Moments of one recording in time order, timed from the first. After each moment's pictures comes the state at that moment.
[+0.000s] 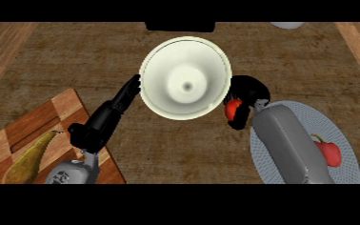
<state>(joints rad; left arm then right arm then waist) -0.12 0.11 -0.17 -1.57 0.00 -0.16 0.06 -0.57 -0.14 0.20 -1.02 0.92 0.44 0.16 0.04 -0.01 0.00</state>
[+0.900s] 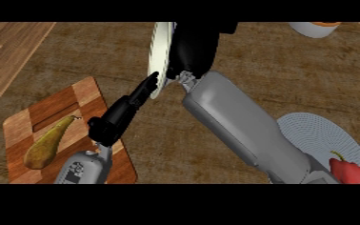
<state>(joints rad) -0.20 0.07 -0.22 -1.53 0.00 -0.20 0.08 -1.04 -0.01 0.48 -1.10 1.05 0.00 1.10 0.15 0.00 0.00</state>
